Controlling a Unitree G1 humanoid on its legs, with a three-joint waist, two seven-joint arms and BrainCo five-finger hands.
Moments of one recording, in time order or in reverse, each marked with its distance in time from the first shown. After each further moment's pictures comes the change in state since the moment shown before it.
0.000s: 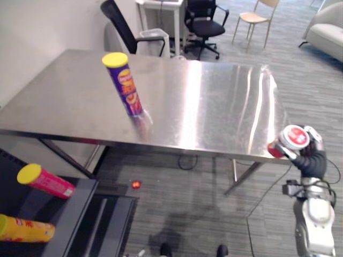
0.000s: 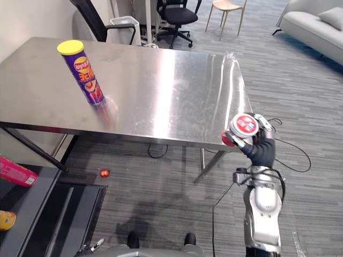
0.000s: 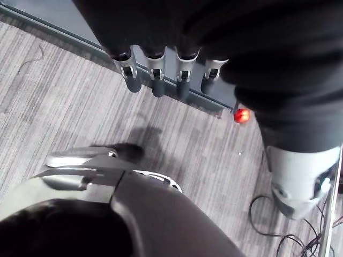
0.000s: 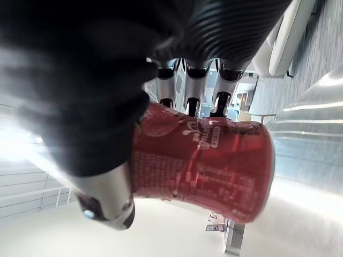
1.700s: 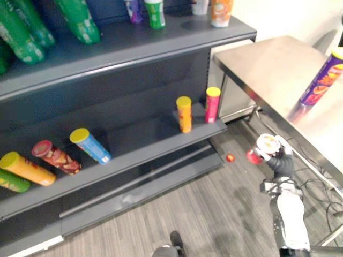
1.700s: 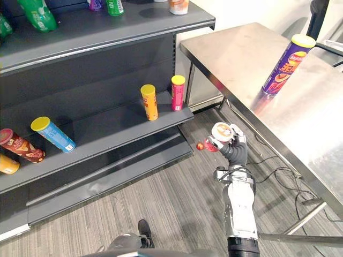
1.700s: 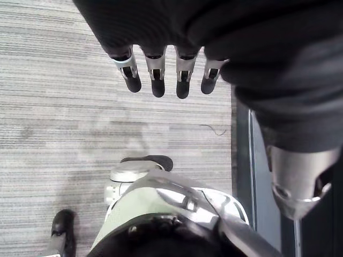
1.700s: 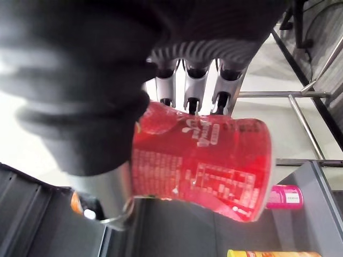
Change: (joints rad) left arm 0.006 -0.035 0.098 0.052 -0.099 0.043 -0.039; right arm -0.136 0.073 0.146 0.256 -0.037 0.045 -0.048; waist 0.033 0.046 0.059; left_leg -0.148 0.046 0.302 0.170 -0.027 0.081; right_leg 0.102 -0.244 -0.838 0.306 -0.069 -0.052
